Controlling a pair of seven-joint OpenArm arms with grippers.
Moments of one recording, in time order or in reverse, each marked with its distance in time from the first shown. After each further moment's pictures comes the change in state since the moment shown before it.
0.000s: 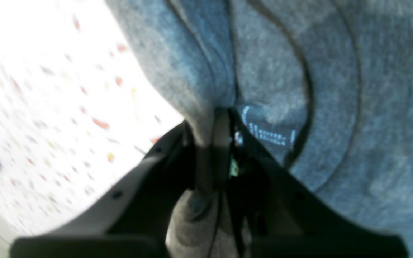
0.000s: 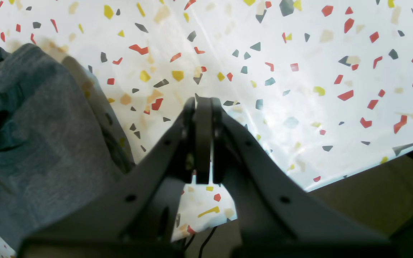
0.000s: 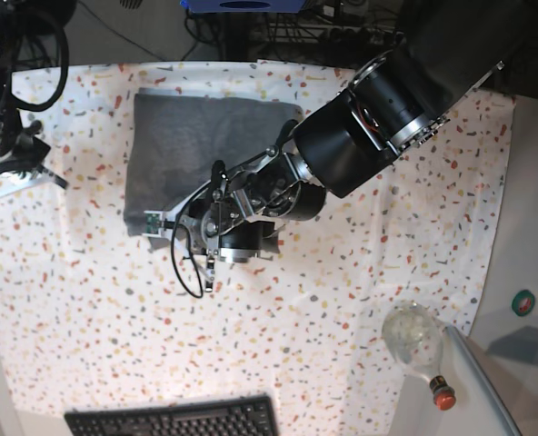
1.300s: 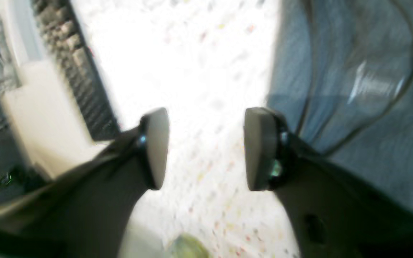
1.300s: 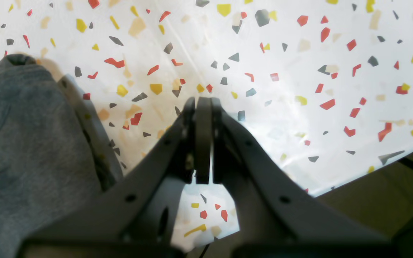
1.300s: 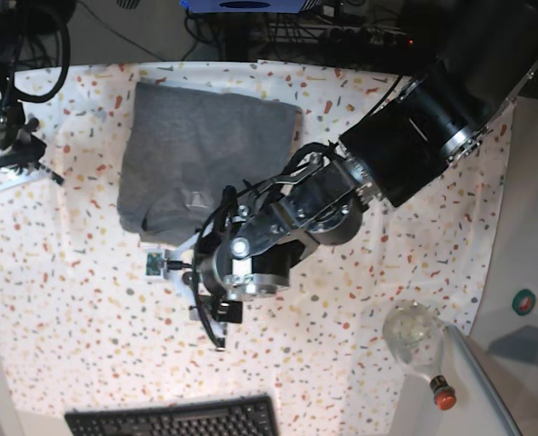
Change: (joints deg) left arm -0.5 -10.4 -2.0 31.3 -4.2 -0.5 15.5; right arm -1.2 0.0 -0.3 -2.7 0.0 0.1 6.8
